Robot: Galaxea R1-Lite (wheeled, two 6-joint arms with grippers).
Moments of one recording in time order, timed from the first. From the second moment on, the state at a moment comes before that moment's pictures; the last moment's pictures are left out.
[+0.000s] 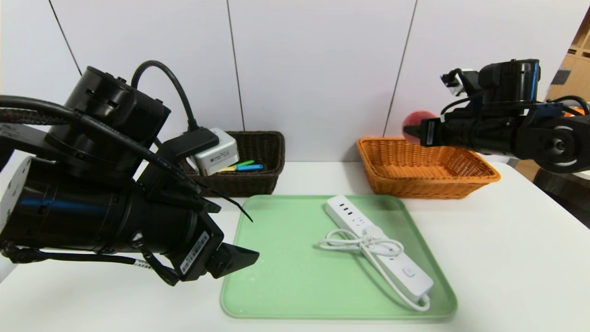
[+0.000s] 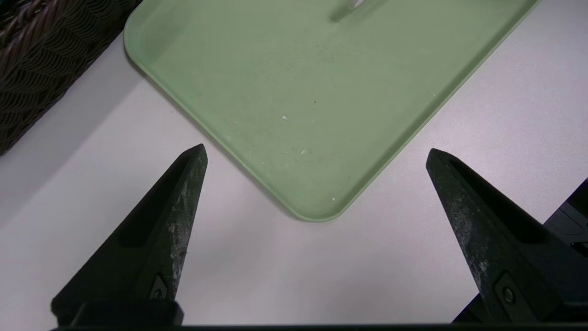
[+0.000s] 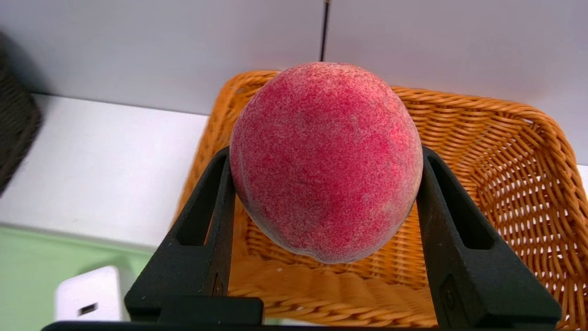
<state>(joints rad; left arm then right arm) -0.69 1.45 -1.17 0.43 -0.06 0.11 0.17 1.84 -1.28 -0.24 -0.06 -0.01</state>
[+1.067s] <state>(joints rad) -0.69 1.46 -1.16 0.43 -0.06 0.11 0.05 2.05 -1.37 -0.26 -0.04 -0.02</state>
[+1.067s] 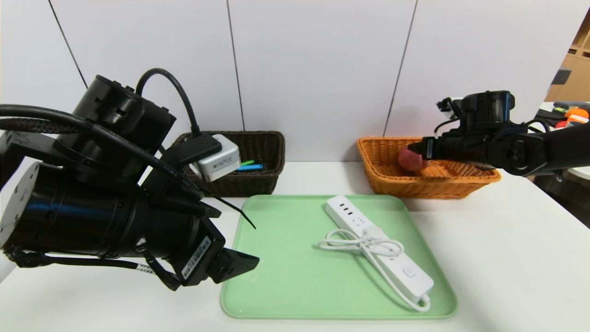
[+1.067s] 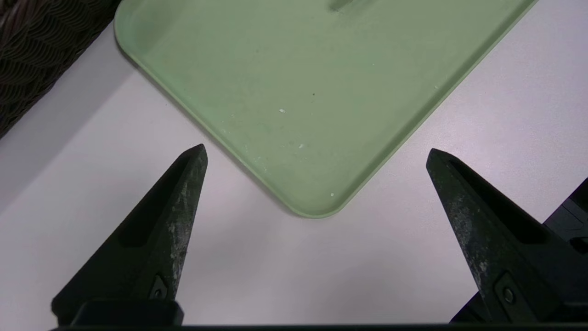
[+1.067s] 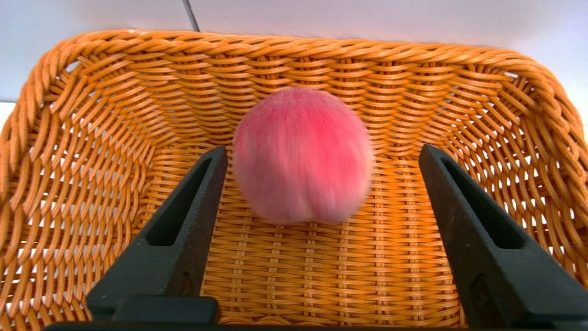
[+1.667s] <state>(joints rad) -0.69 1.44 -1.16 0.43 -0.06 0.10 0.04 1.94 -1.45 -0.05 0.07 0.04</state>
